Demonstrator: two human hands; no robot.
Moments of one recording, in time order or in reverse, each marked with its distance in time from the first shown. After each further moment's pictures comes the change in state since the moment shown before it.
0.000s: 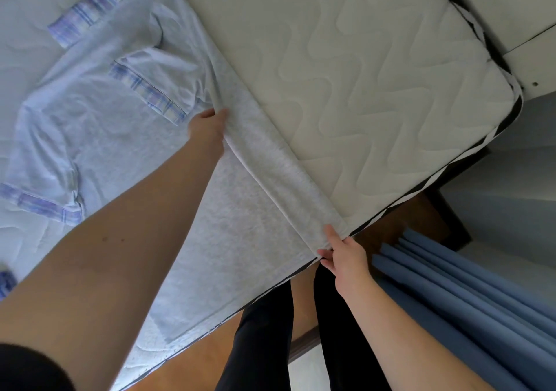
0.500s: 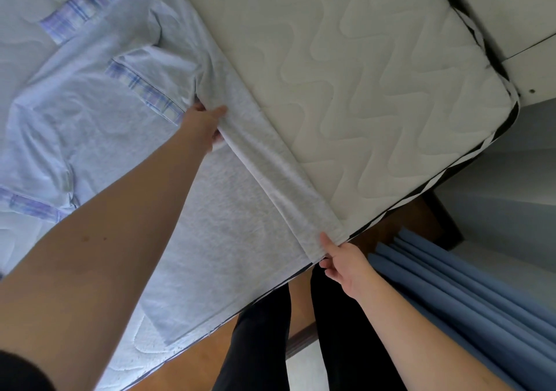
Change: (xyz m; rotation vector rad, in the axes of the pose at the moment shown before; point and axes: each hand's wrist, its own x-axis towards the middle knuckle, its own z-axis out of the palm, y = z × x) left_hand 0.002 0.024 -0.010 0.042 -0.142 -0.085; right_hand -0.001 -0.010 -0.004 -0.216 -0.154 0.130
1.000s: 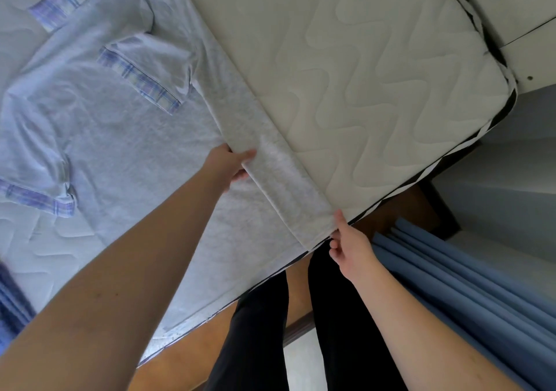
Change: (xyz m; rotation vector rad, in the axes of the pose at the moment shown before) left_hand -0.050 -0.083 0.005 0.170 -0.169 -0.086; right_hand 0.015 -0.004 -0.012 0.270 0.117 0.033
